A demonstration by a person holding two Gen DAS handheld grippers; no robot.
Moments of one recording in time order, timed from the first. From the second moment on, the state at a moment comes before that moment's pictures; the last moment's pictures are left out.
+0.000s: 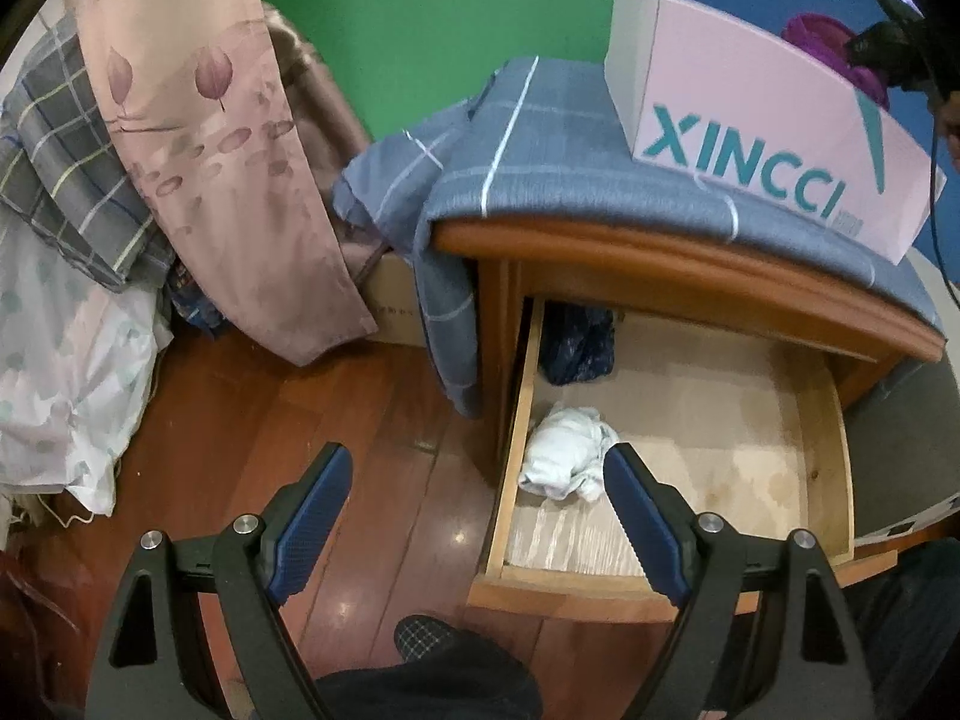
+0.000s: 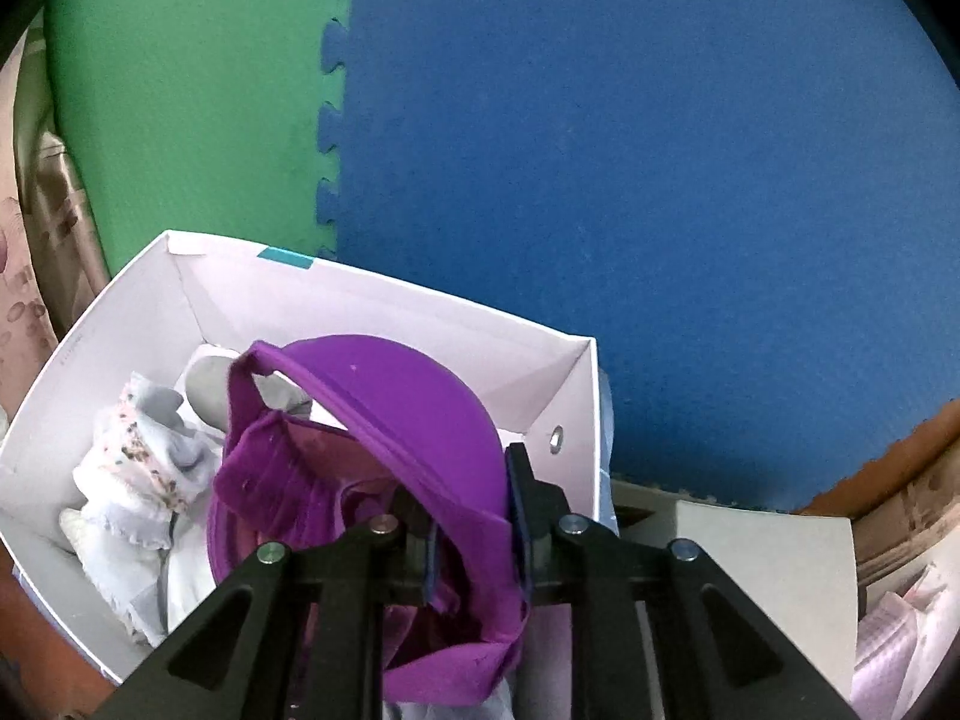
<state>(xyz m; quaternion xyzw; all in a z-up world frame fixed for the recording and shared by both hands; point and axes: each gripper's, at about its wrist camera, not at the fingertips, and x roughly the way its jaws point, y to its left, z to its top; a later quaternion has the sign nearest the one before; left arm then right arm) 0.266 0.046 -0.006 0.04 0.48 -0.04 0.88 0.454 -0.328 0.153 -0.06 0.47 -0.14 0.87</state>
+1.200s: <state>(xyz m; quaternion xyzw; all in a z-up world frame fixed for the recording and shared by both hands) 0.263 0.101 -0.041 -0.11 0.49 0.01 0.87 0.228 -0.089 -0.036 -0.36 0.35 0.26 0.82</state>
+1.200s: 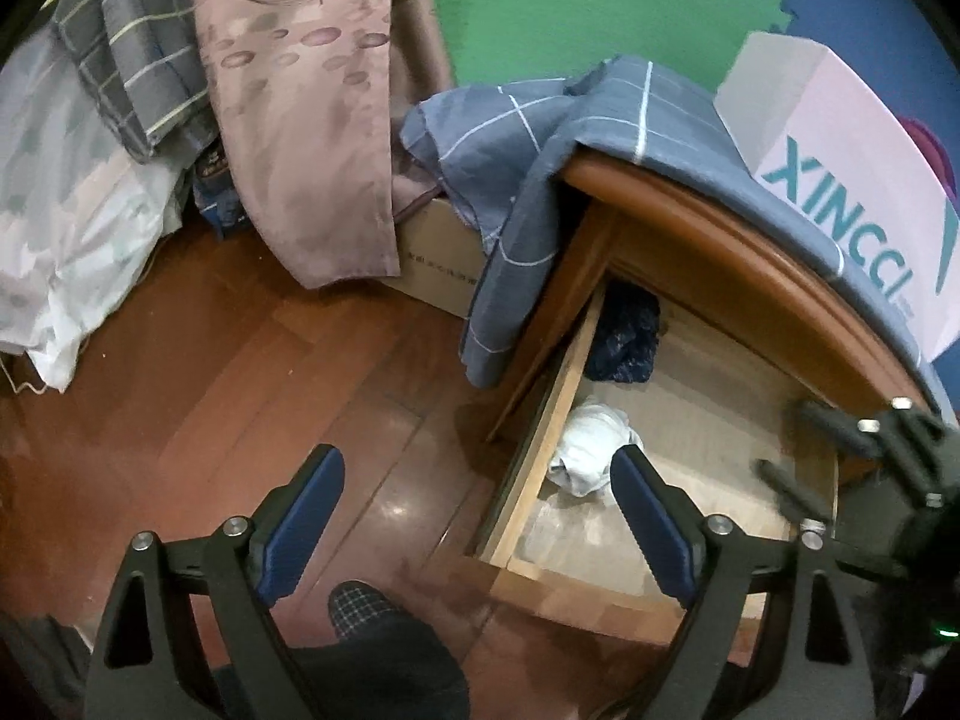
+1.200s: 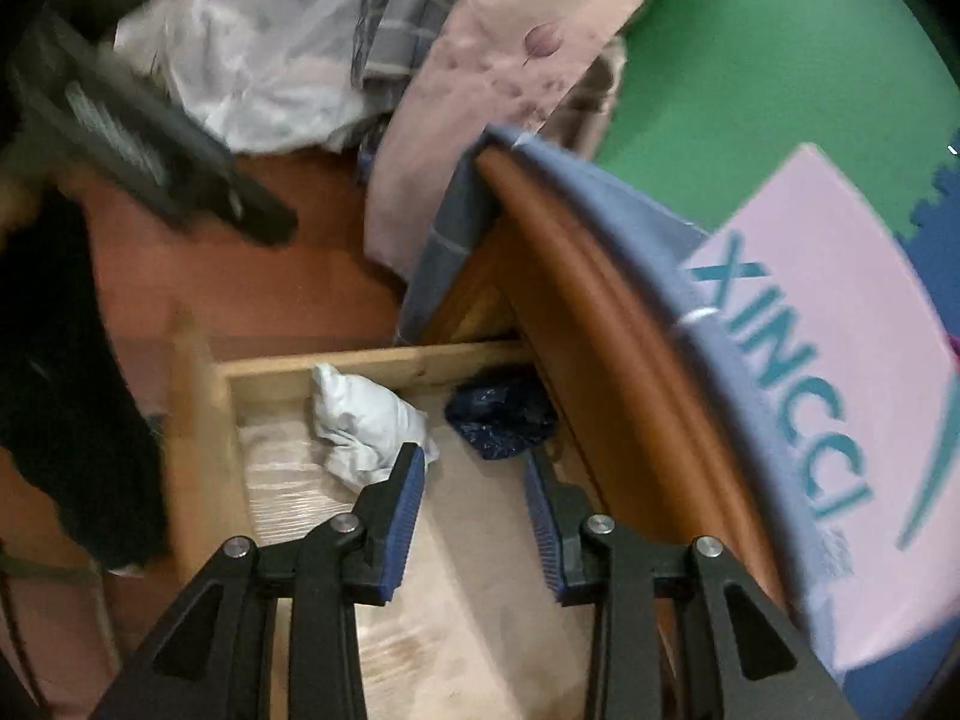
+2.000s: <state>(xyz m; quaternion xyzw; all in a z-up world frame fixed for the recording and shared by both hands) 0.263 0.116 -0.049 -0.16 0.50 0.01 0.85 0.299 -0.059 -0.153 -0.46 0.30 0.25 0.80</state>
